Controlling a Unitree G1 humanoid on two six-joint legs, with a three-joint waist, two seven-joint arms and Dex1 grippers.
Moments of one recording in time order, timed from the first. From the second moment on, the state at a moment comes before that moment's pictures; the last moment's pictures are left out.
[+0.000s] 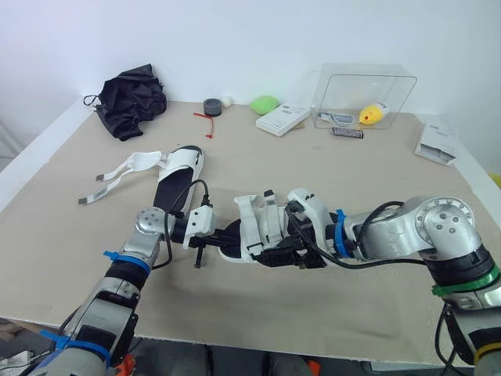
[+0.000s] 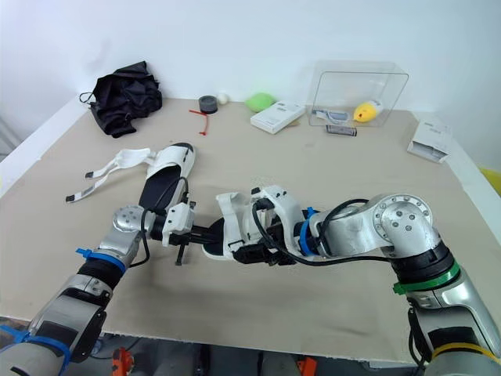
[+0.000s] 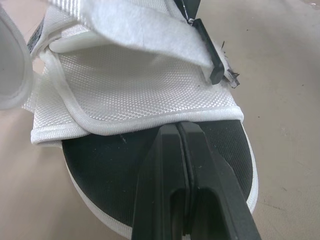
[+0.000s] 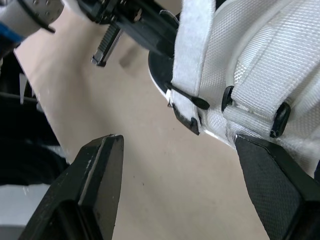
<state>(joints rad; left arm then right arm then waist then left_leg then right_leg) -0.67 0.35 -0.22 0.77 -0.17 -0.41 -1.47 -0.70 -0.80 0.29 -0.23 1.97 1.31 -0.51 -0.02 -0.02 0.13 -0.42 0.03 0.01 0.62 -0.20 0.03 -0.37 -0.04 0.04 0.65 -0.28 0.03</state>
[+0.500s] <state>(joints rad) -0.70 0.35 -0.22 0.82 -0.16 -0.42 -1.48 -0.77 -0.71 0.38 -0.13 1.98 1.28 -0.50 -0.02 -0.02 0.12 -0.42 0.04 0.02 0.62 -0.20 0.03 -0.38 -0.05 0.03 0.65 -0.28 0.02</state>
